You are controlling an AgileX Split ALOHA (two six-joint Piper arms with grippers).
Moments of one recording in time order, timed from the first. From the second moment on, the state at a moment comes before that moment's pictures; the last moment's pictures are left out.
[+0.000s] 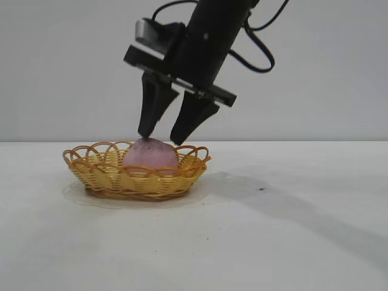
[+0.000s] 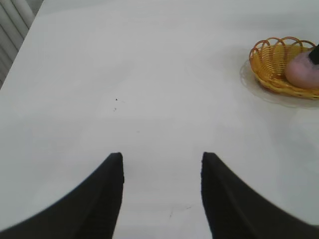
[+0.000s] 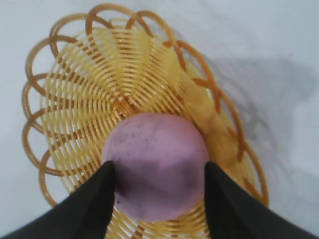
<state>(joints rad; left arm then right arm) 0.04 -0.02 -0.49 -0.01 1.12 0.00 0.44 2.07 -1.70 0.48 0.93 -0.36</state>
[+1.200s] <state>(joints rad) 0.04 -0.02 -0.49 -0.01 1.12 0.00 0.09 0.91 -0.63 0.11 0.90 0.03</state>
